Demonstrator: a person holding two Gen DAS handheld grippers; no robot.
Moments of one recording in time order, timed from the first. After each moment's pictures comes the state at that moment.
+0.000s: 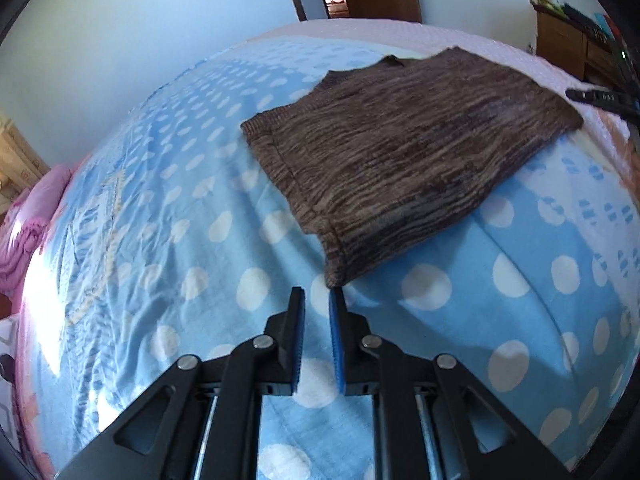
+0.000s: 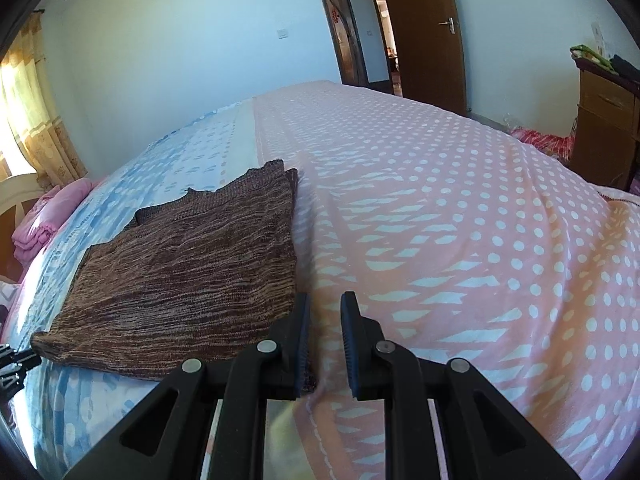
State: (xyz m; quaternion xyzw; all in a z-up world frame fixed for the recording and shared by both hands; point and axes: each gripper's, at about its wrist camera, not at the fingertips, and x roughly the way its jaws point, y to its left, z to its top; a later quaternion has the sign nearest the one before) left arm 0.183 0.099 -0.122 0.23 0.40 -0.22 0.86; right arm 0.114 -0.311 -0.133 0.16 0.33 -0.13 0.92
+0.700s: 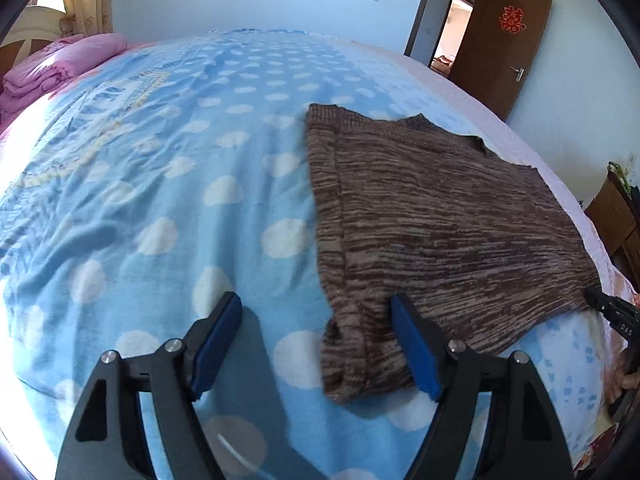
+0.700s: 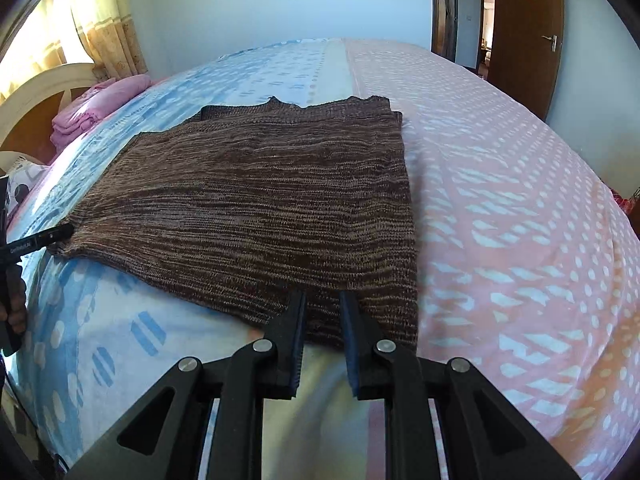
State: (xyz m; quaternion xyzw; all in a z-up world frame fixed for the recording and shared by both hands) left arm 0.218 0.111 -0.150 -0.03 0.43 -0.13 0.89; right arm 0.135 -0.261 -0.151 0.04 0.42 0.00 0.90
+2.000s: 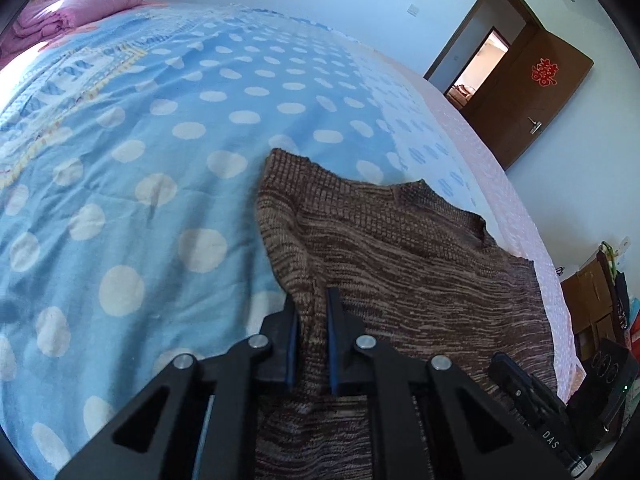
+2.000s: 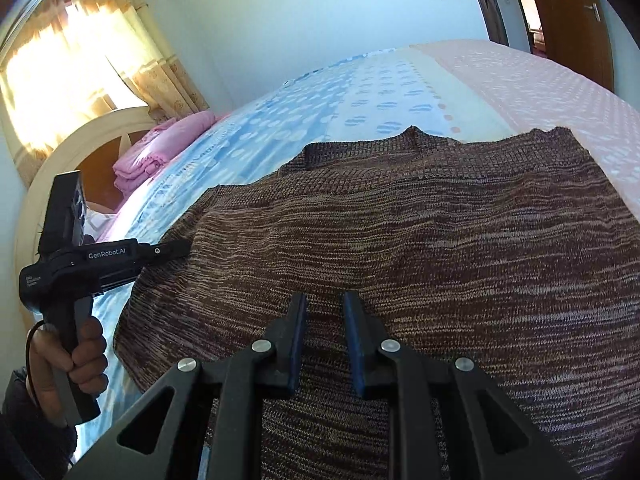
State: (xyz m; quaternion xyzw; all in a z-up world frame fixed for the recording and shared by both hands) left arm 0.306 0.057 -0.129 -0.14 0.45 -0.12 0.87; right arm 0.252 -0.177 -0.157 0.16 0.37 0.14 0.90
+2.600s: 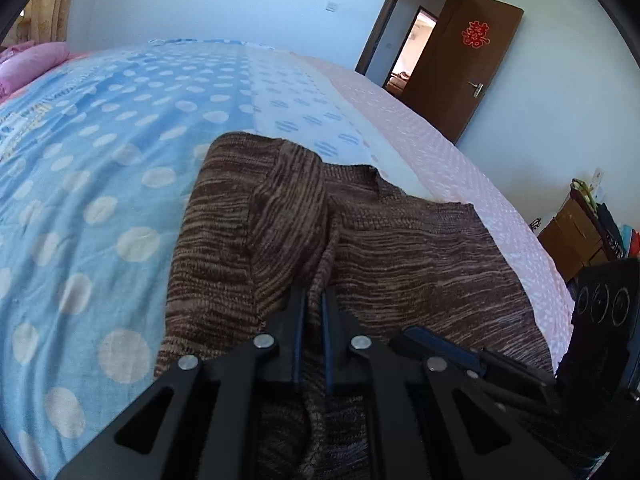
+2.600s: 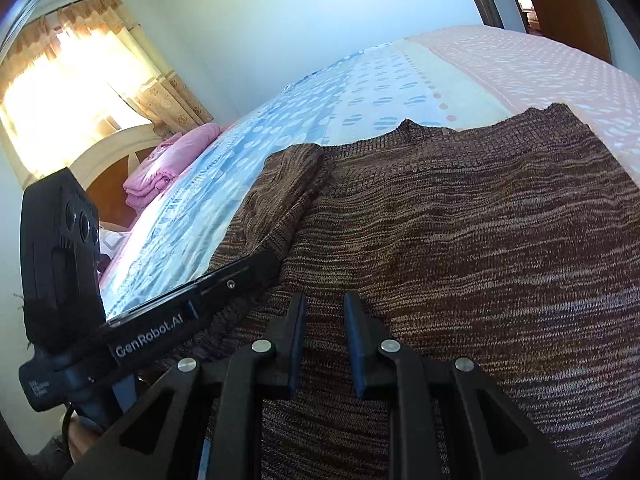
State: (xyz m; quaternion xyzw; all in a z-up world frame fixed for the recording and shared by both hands) left arm 0.273 -0.052 -0.136 -0.07 0.41 -0.21 0.89; right arm 0.249 -0.190 -0.159 0.21 0.37 0.15 0.89
